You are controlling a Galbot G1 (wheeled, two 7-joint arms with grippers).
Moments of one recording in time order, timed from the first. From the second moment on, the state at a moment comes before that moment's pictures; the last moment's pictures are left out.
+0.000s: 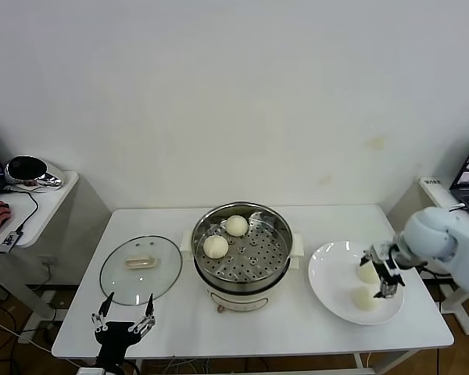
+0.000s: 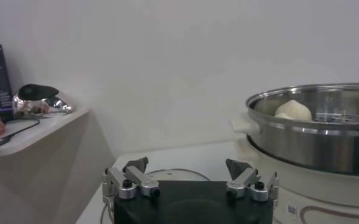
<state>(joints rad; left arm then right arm) 1.80 -1.41 -0.59 -2.23 -0.04 0.12 -0.08 -0.14 0.39 -0.69 1.60 -0.18 -0.27 -1.12</state>
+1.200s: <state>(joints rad) 1.80 -1.42 -0.59 -2.23 -0.04 0.12 -0.08 -0.33 0.51 -0.56 1.45 -0.28 -0.24 -1.08</state>
